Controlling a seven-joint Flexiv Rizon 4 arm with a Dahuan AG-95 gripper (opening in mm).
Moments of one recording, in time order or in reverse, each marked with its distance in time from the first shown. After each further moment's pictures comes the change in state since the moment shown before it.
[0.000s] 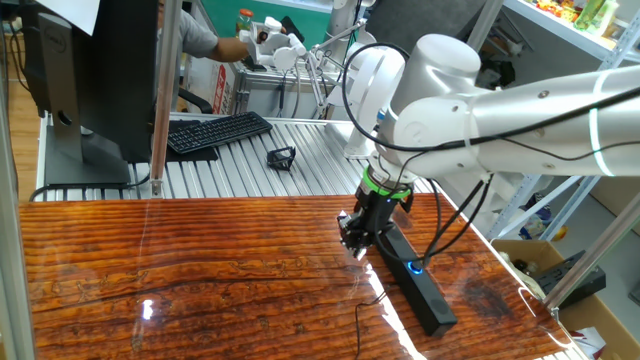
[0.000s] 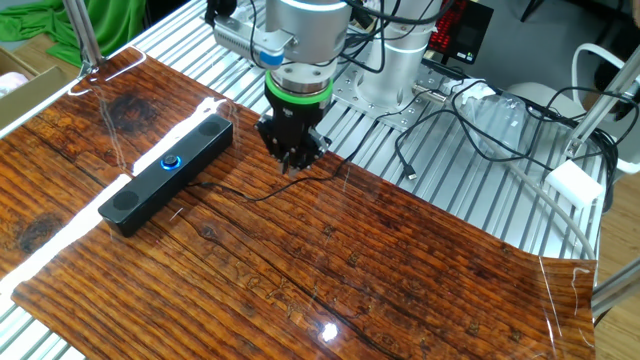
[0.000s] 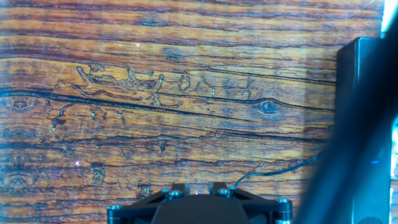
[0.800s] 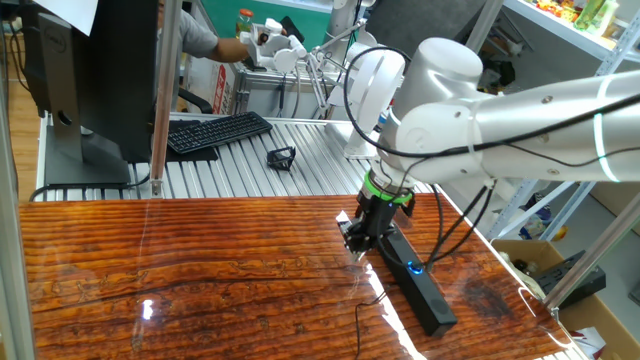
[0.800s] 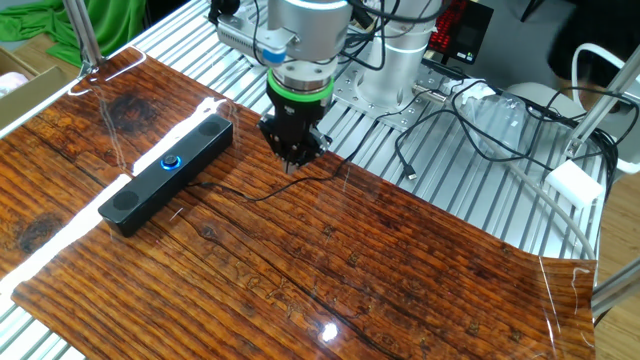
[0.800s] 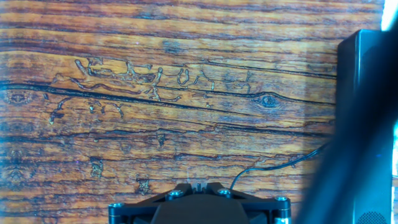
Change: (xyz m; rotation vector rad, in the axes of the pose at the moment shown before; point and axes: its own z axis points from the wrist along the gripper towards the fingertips) arm 0.012 -0.006 0.008 -0.013 -0.002 -0.004
